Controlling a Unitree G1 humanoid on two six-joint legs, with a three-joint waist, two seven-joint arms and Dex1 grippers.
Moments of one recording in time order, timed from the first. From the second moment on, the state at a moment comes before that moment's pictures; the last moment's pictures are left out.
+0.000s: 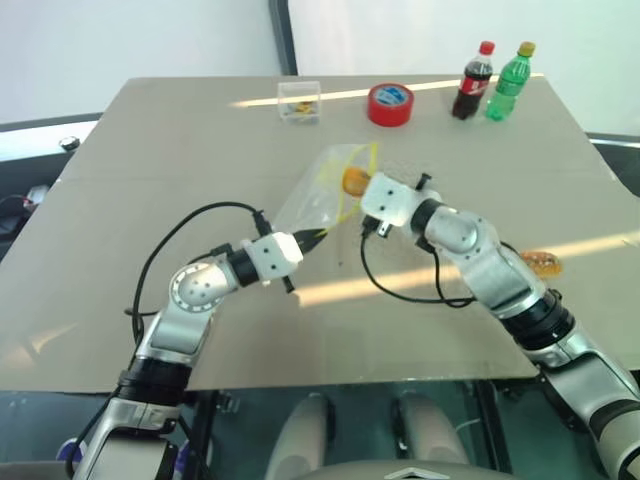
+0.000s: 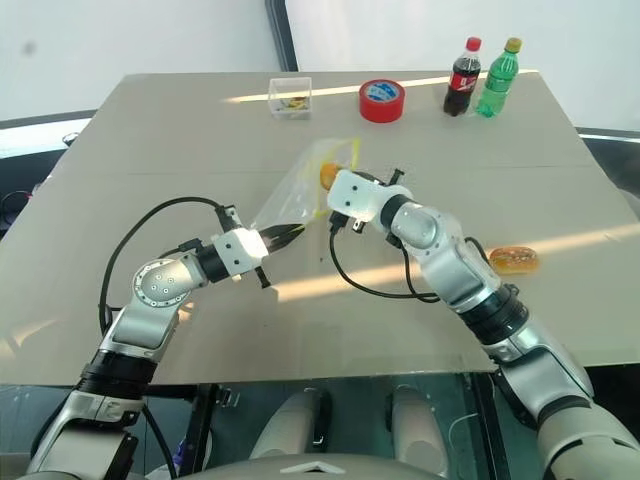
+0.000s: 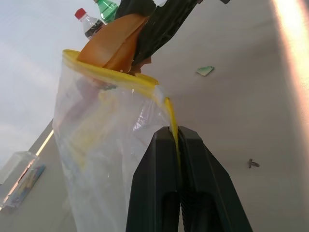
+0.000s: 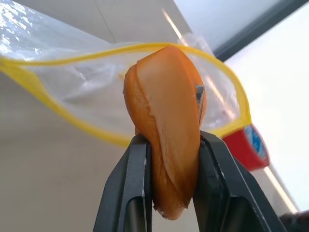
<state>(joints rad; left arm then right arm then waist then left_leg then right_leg) -0.31 0.58 -0.09 0.05 0.00 -0.35 -0.78 -0.74 -0.44 0.53 -0.07 -0.26 0.36 0.39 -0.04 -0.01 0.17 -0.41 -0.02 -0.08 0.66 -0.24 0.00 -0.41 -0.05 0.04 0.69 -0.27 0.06</state>
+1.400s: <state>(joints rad) -0.38 0.52 -0.05 0.15 -0.01 -0.27 -0.66 -0.50 -0.39 0.25 -0.20 -0.31 0.31 0.57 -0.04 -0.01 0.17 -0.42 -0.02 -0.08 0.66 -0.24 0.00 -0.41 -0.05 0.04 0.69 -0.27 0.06</state>
